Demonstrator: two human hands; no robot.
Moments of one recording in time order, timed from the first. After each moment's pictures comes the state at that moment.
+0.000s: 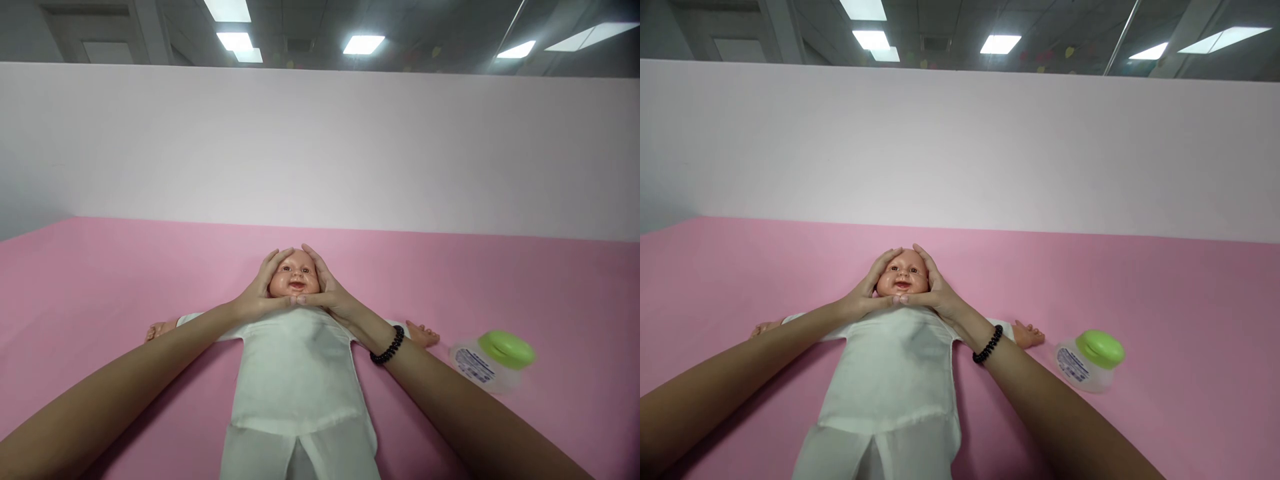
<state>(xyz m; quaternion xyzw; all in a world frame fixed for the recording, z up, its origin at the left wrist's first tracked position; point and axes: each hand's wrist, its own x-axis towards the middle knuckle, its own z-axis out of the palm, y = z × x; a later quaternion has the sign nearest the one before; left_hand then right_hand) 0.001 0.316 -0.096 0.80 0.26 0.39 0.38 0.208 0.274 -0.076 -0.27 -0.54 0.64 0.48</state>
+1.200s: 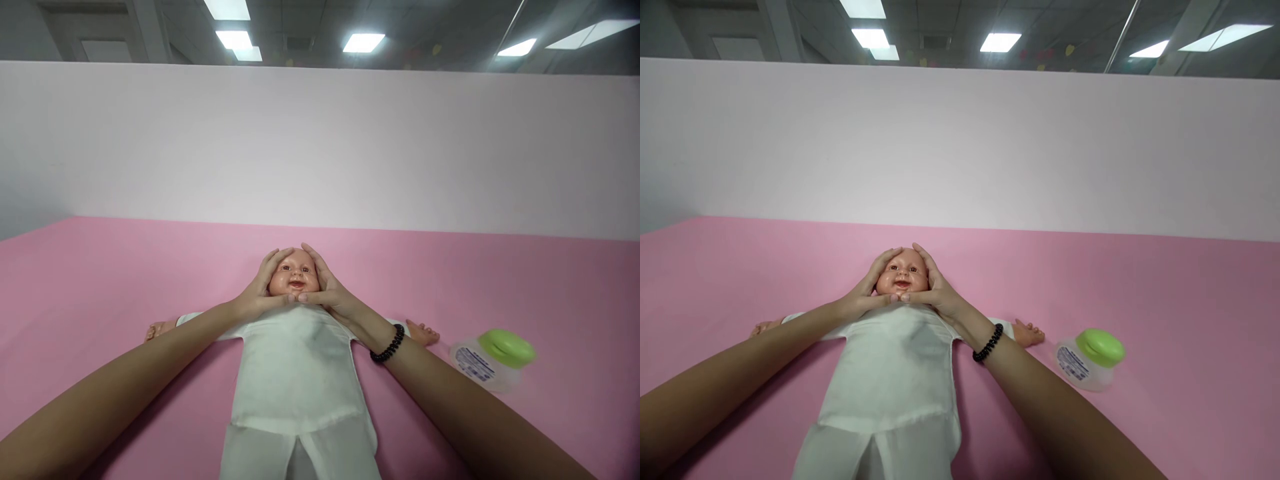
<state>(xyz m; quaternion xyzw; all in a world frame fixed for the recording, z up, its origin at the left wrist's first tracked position) 0.000 0.318 -0.098 0.80 0.24 0.40 0.39 0.208 0.274 -0.075 -0.26 -0.53 0.65 0.48</state>
